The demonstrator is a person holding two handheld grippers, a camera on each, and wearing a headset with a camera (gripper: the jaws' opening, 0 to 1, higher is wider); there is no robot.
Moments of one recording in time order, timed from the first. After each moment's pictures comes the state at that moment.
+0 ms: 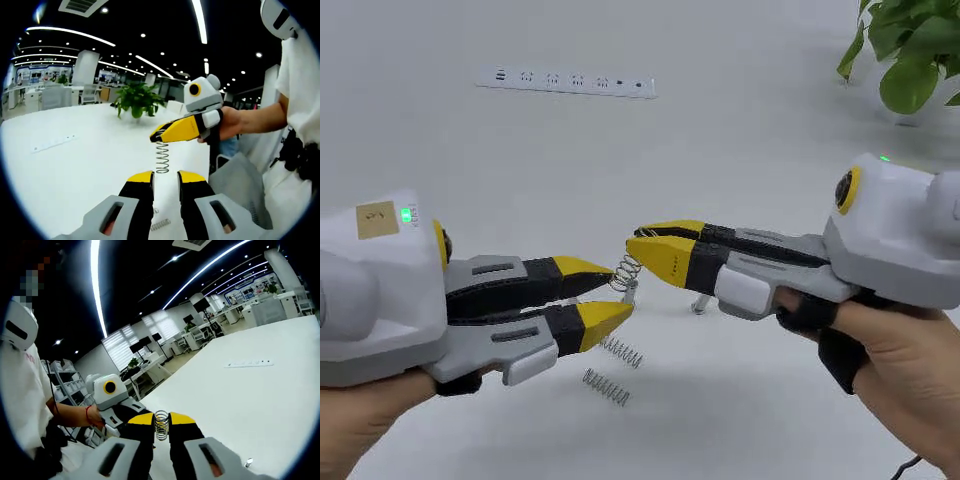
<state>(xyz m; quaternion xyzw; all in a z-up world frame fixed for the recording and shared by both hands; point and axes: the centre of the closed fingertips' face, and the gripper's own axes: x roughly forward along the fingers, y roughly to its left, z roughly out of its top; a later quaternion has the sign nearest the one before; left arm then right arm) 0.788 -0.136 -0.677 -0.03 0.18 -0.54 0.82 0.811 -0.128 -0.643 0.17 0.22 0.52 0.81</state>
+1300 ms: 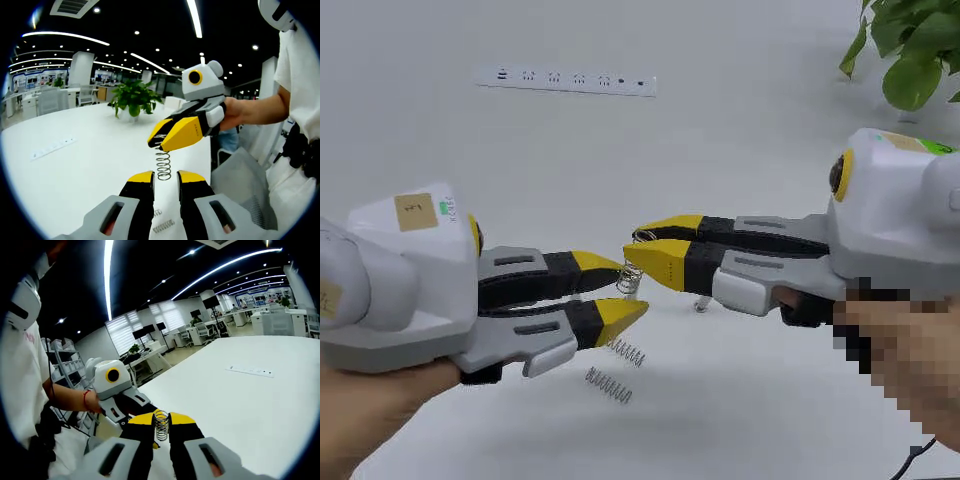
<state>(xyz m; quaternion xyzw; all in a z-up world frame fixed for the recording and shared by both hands) 0.794 -0.143 -0.679 0.00 0.18 -0.55 0.81 0.810 -0.128 -0.645 0.09 0.22 0.54 0.80</state>
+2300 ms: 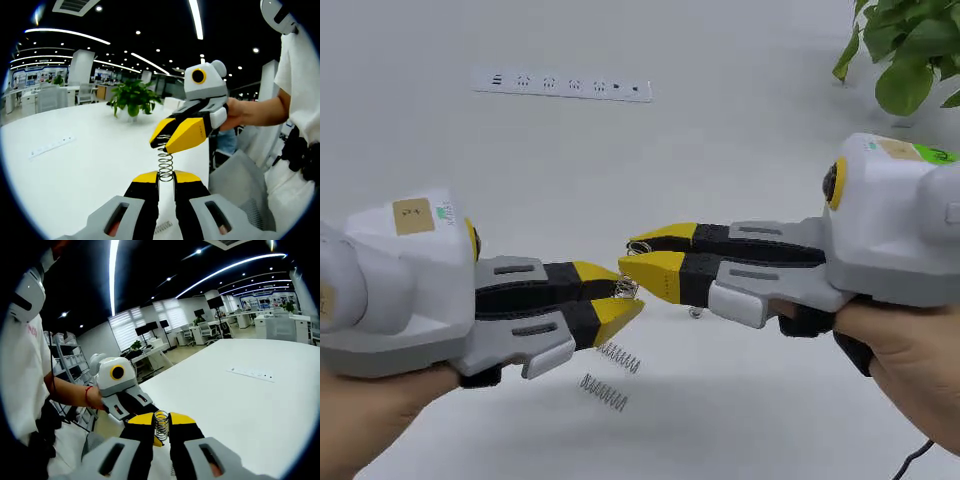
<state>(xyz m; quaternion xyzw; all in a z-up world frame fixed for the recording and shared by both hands) 0.794 -0.147 -0.679 -0.01 0.19 -0.56 0.81 0.808 -0.130 -0.644 0.06 0.22 0.56 0.80</state>
